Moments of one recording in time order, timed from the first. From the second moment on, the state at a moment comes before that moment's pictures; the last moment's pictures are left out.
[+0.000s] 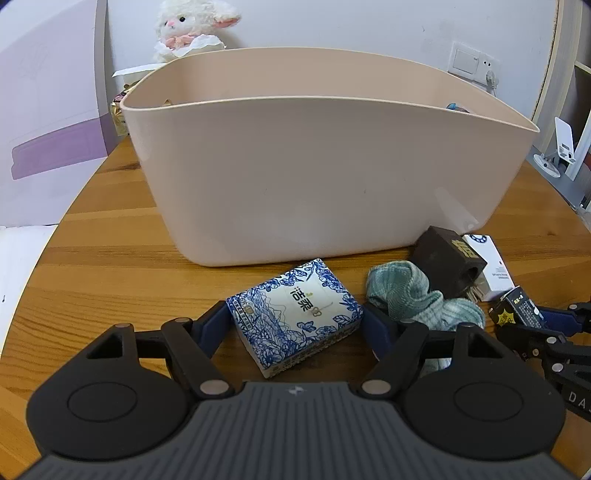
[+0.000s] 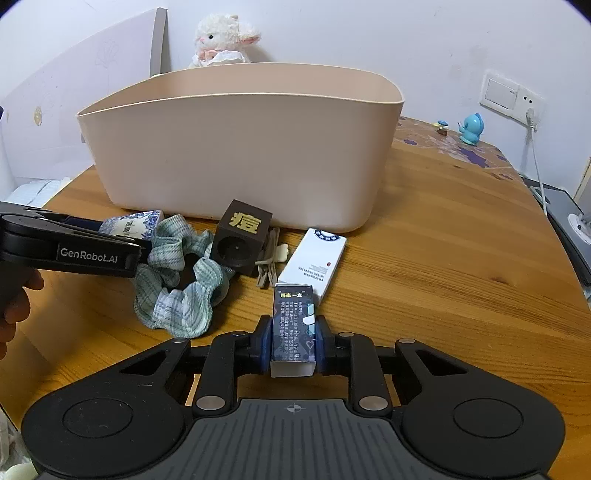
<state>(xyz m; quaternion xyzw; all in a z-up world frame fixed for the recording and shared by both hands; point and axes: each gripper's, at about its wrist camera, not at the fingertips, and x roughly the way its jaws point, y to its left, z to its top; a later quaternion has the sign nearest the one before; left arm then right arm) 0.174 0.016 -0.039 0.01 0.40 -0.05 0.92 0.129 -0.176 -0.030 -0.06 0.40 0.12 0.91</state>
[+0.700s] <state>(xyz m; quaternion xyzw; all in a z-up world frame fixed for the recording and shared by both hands) 0.112 0.022 0.035 0.03 0.31 -0.05 0.95 0.091 -0.197 0.047 -0.06 0.29 0.10 0.95</state>
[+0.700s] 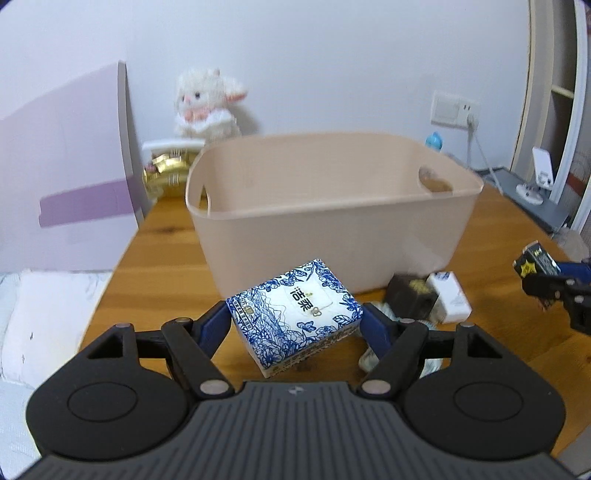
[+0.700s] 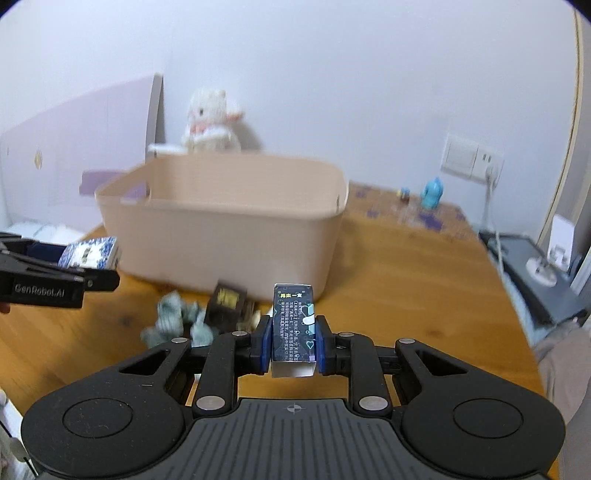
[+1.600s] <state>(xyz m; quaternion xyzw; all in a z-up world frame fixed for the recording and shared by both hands) 0.234 -0.002 0.057 0.04 0.30 -0.03 0.95 0.212 -0.162 0.073 -0.06 0.25 0.12 0.96</state>
